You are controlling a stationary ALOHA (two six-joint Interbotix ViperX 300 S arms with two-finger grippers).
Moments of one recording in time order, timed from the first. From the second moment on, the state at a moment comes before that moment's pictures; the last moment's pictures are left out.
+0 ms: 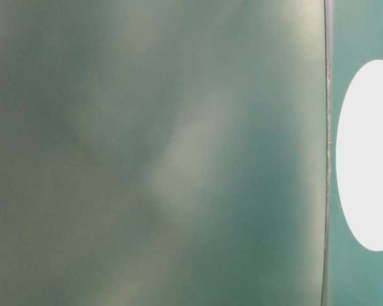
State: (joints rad) left arm 0.02 -0.96 1.15 0.01 0.10 -0.05; right arm 0.48 0.01 1.37 0.45 -0.92 0.06
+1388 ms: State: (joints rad) left arm 0.02 -0.96 1.15 0.01 0.10 -0.05; right arm 0.50 0.01 1.35 0.50 -0.92 0.04
